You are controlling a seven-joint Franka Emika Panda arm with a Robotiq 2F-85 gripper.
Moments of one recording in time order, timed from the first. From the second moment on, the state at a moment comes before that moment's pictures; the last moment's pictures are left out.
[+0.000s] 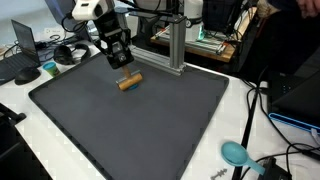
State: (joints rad) arm -0.08 0.31 0.00 -1.93 -0.03 2.17 -1.23
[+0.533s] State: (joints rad) arm -0.08 0.31 0.00 -1.93 -0.03 2.17 -1.21
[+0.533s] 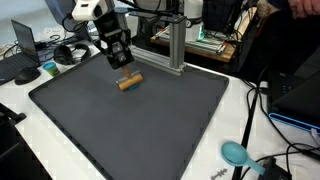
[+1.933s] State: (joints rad) arm -0.09 0.31 0.00 -1.94 -0.04 2.18 -1.21
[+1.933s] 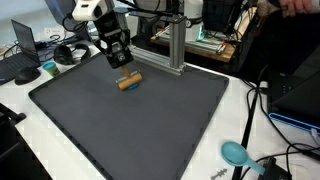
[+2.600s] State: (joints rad) arm -0.07 0.31 0.00 -1.94 -0.10 2.18 -1.18
